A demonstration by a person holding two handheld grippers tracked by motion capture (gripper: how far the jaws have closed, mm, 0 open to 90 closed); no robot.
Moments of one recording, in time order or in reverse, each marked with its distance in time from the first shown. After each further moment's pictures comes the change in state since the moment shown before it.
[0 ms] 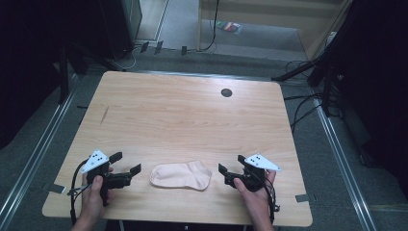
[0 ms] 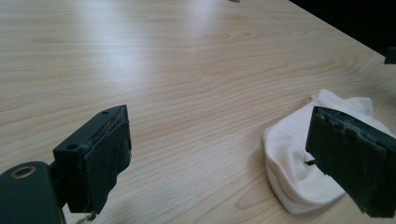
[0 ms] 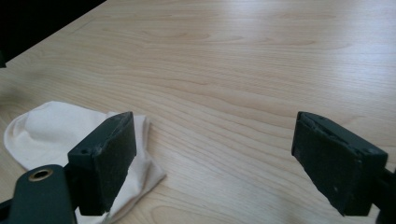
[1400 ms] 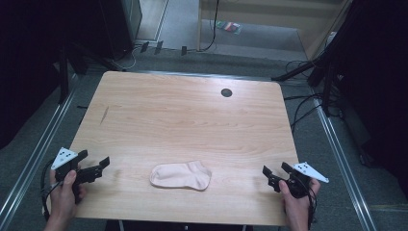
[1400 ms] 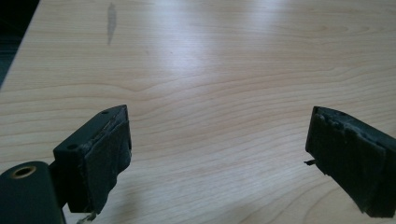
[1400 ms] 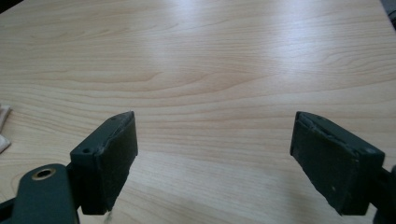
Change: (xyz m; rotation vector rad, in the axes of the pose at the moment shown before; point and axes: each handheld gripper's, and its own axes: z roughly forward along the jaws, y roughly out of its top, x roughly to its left) left arm 0.075 -0.012 -0.036 0.013 0.255 -0.040; right arm -0.104 -0.028 -0.068 -0.029 -0.213 0.105
